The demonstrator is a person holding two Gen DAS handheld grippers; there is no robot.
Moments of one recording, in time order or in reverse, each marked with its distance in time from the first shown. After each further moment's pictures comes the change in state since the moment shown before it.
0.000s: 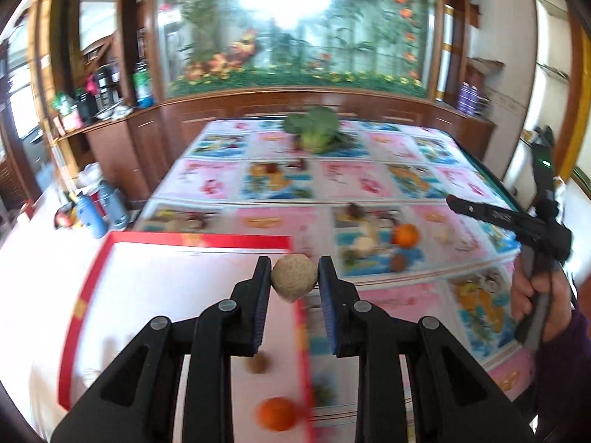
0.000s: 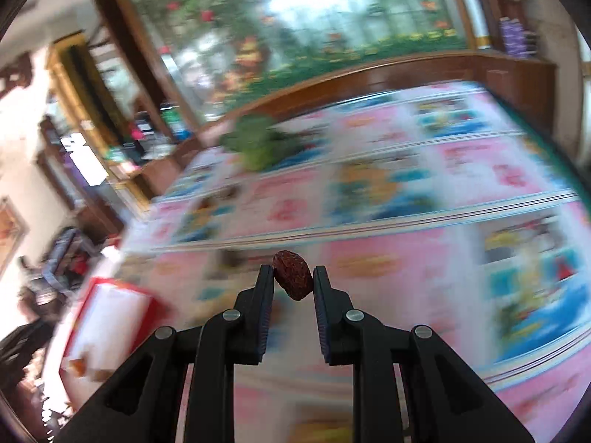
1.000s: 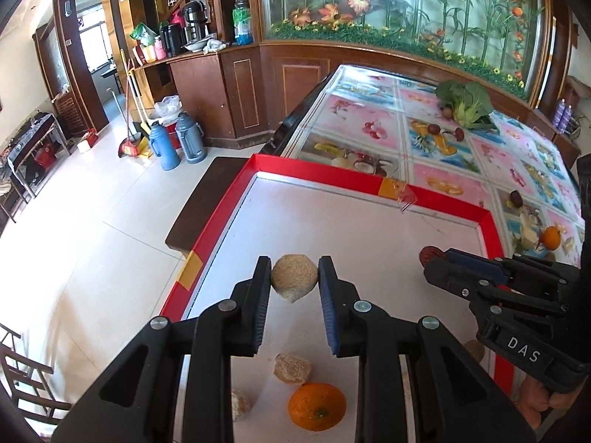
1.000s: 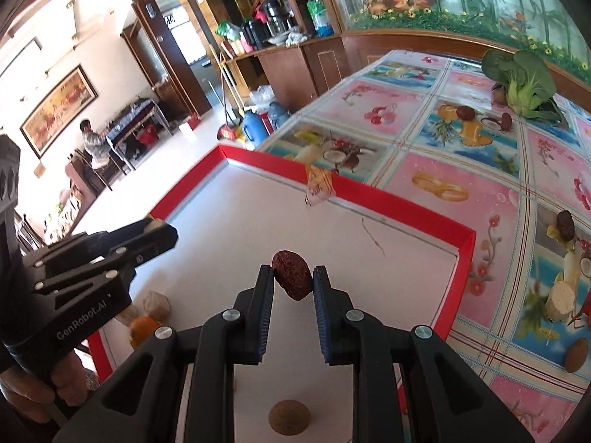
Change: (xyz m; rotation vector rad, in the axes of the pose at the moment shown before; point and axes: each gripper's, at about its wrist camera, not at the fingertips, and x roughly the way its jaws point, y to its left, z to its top) left arm 0.048 0.148 -0.037 -0.193 0.169 0.267; right arm 0.108 0.228 -0.084 -0.377 0.336 0.210
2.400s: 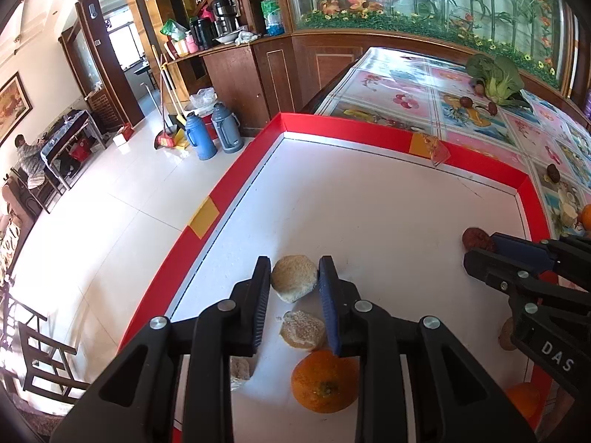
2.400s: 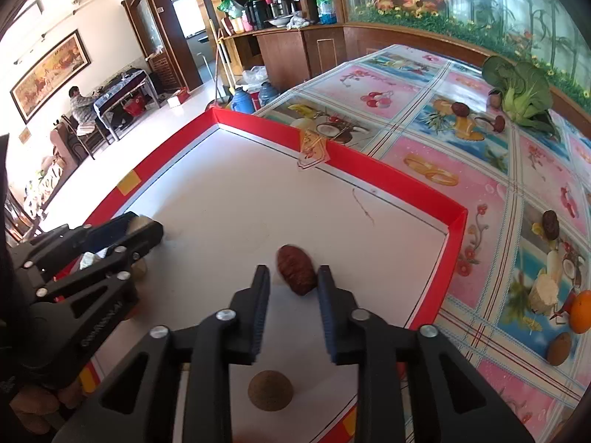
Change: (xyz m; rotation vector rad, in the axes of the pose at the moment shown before) left arm 0.012 -0.010 -0.031 -0.019 0.023 0.170; right arm 0.006 0.003 -0.008 -0.084 0.057 -0.086
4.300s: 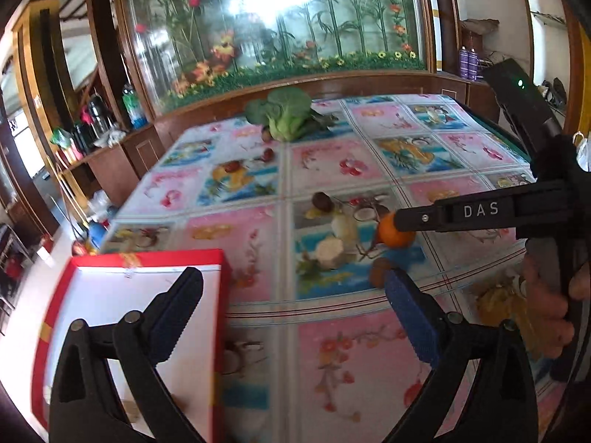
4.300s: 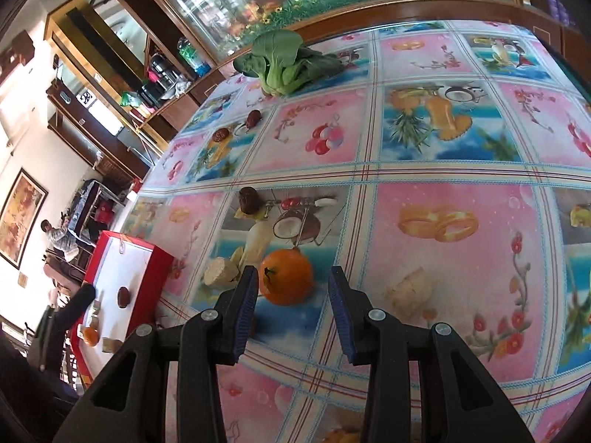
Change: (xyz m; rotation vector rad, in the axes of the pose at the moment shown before) left arm -0.073 -0.228 0.008 0.336 -0.234 -0.331; right arm -0.099 -0.238 -0.056 0.476 -0.099 -0.009
